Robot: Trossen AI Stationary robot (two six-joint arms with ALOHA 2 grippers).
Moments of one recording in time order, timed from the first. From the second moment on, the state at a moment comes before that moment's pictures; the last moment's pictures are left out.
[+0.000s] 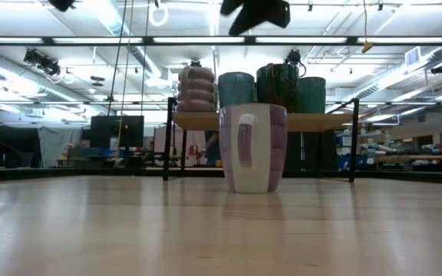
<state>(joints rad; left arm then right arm) -0.68 1.04 0.88 -0.46 -0.55 -0.45 0.26 1.78 1.67 -0.84 0.20 0.51</state>
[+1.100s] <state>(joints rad) -0.65 0.88 0.82 -0.32 -0.53 -0.70 0.24 2.00 1.63 -0.85 0.16 0.53</state>
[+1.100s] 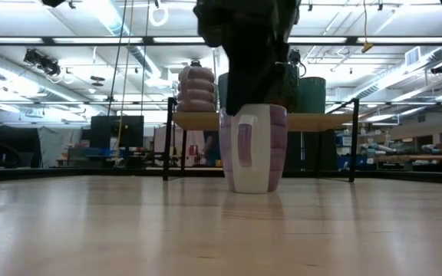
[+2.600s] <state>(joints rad) -0.65 0.74 0.82 -0.39 -0.52 -0.62 0.17 1.72 1.50 -1.22 -0.02 0.19</state>
